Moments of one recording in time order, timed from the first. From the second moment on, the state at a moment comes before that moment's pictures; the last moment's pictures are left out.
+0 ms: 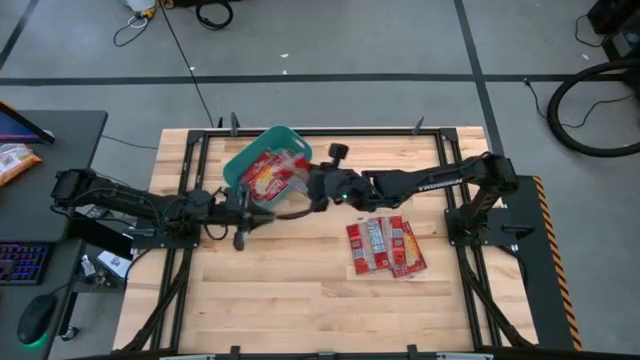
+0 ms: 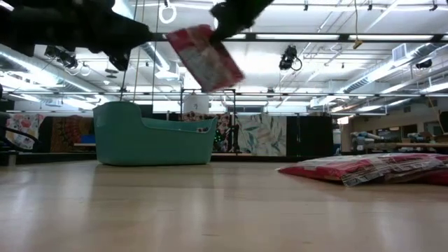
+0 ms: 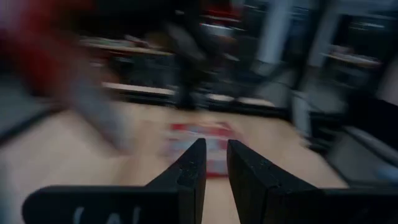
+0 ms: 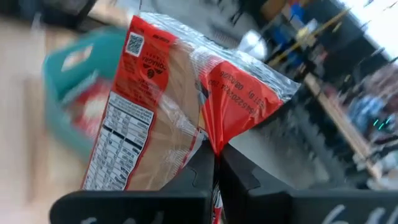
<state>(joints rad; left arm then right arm) -0.13 0.83 0.23 0.60 -0.11 -0.13 0.06 1.73 1.44 -0.18 0.76 -0.38</state>
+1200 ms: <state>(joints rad) -0.21 0.54 0.23 0.12 -0.48 -0.13 -0.13 2.25 1.79 0.39 0.62 -1.23</state>
